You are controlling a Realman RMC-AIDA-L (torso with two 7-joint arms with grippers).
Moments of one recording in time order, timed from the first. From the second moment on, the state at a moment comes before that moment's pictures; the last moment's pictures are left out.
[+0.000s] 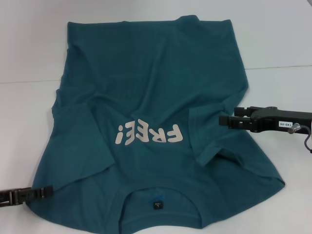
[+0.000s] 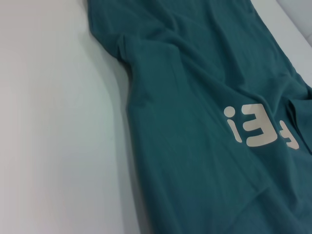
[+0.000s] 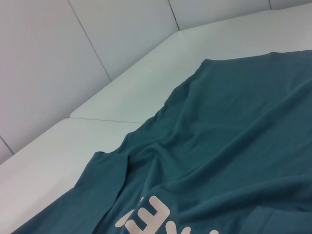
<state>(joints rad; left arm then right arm) -0.40 -2.11 0.47 0.88 2.39 1.47 -2.04 0.58 2.02 -0.62 -0.62 -2.04 -1.31 1.70</state>
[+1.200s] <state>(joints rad) -0.41 -2.11 0.50 0.89 2.39 1.52 -2.05 0.58 2.02 -0.62 -0.62 -2.04 -1.30 1.70</state>
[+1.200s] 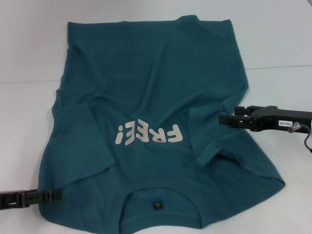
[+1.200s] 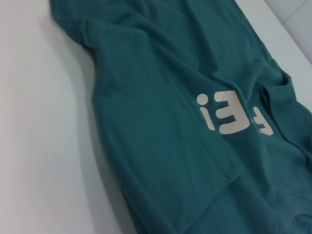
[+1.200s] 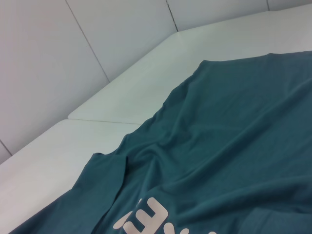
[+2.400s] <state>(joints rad) -0.43 -2.11 0.51 0.88 2.41 1.48 -2.08 0.58 2.02 -0.62 -0.62 -2.04 -1.30 1.71</state>
